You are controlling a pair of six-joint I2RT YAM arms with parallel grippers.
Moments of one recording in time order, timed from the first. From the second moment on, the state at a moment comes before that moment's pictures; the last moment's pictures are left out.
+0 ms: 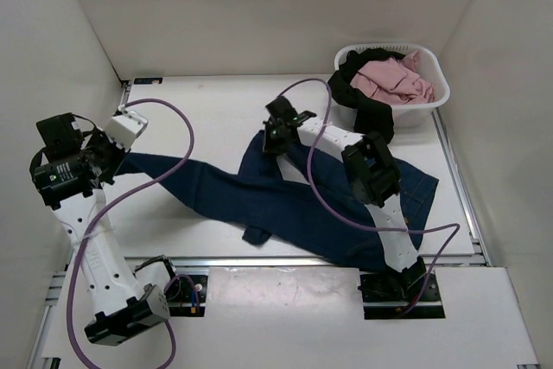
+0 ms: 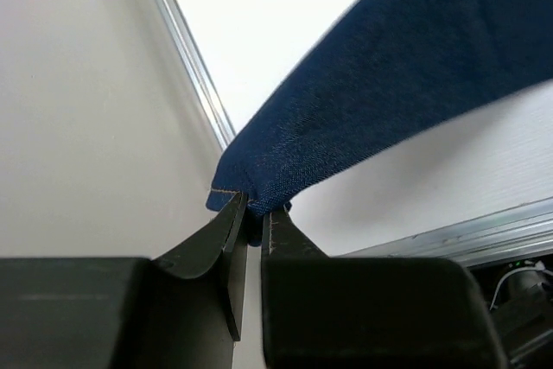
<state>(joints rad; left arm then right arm) 0.45 1.02 1.48 -1.26 0.29 0.97 0.71 2.26 1.78 -0.53 -0.14 0.59</state>
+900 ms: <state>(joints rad) 0.45 0.98 1.36 -1.26 0.00 1.12 0.45 2.24 1.54 0.66 -0.03 1.49</state>
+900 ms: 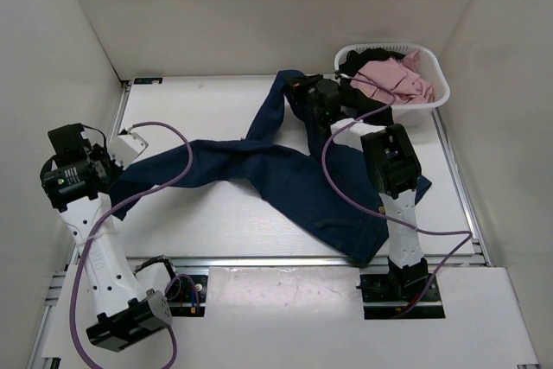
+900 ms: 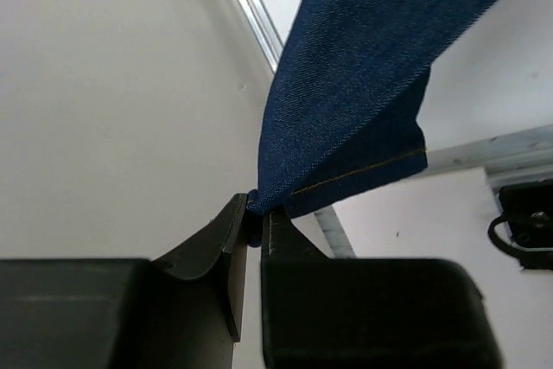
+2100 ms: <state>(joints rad) 0.45 1.00 1.13 -1.08 -0.10 1.11 0.75 0.99 0.71 -0.85 0.10 1.23</state>
